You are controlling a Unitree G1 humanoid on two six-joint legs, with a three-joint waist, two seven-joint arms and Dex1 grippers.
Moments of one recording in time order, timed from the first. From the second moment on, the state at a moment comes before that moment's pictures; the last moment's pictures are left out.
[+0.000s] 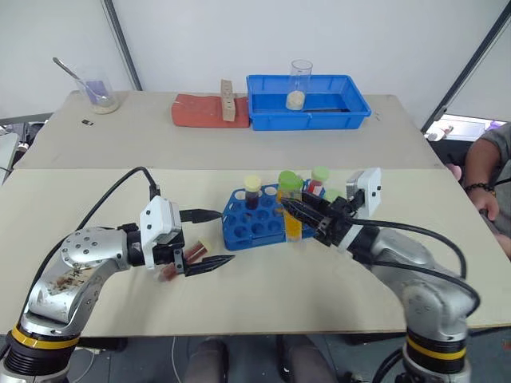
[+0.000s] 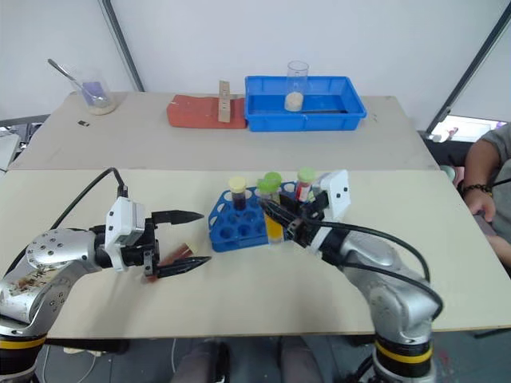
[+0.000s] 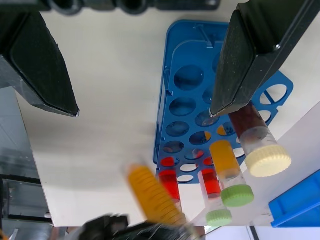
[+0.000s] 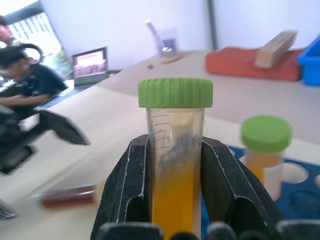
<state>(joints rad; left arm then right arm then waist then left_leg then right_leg) -0.16 0.79 0.08 -0.45 -0.56 0.40 -1.05 -0.25 -0.27 -0.04 -0.55 0.54 0.69 0.48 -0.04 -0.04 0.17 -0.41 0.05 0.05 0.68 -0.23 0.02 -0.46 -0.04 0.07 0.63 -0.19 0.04</state>
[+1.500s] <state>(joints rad) -0.20 0.76 0.05 -0.50 -0.63 0.47 -0.98 -0.11 -0.15 0.13 -0.17 0.14 -0.04 0.41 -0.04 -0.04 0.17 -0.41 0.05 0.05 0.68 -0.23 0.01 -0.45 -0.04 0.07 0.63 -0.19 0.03</state>
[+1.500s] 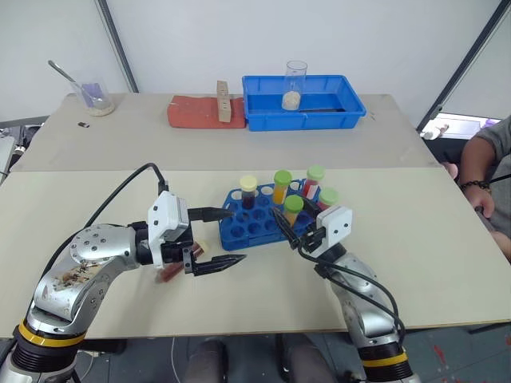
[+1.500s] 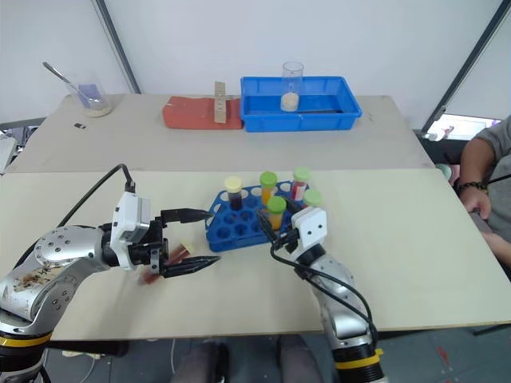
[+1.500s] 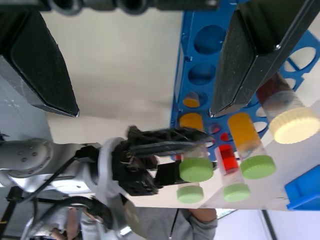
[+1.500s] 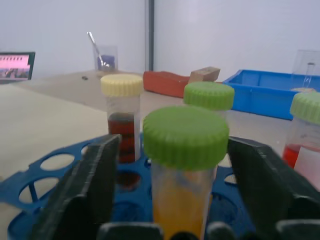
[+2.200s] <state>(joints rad) -0.38 1.06 -0.19 -0.34 -0.41 0.86 -0.95 -0.10 -0.87 0.01 -0.70 0.63 0.57 0.93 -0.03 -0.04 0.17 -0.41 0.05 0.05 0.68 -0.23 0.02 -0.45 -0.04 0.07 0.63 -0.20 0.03</state>
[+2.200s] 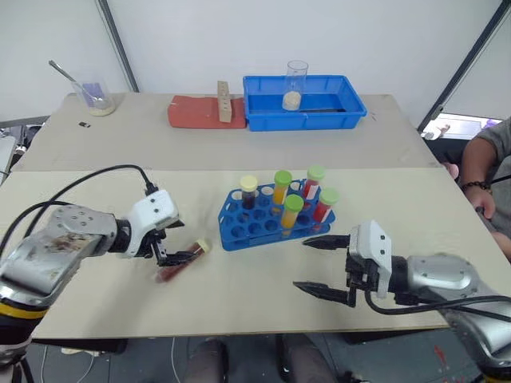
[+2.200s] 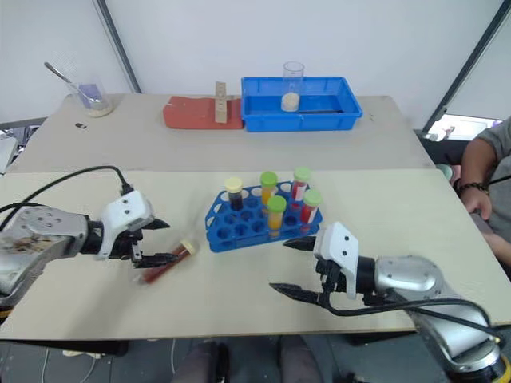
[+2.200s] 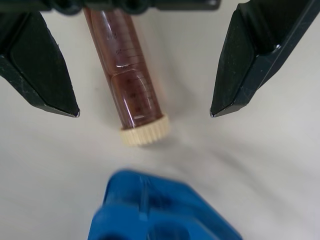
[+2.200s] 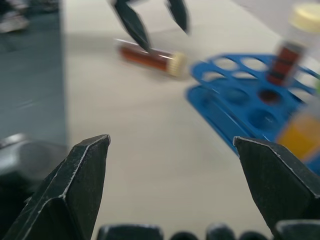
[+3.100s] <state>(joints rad) -0.72 1.00 -0.51 -0.24 -0.26 1.18 -1.05 -0.21 -0.88 0.04 -0.71 0.73 0.67 0.99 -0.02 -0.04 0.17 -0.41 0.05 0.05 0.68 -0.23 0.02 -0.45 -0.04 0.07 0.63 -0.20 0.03</state>
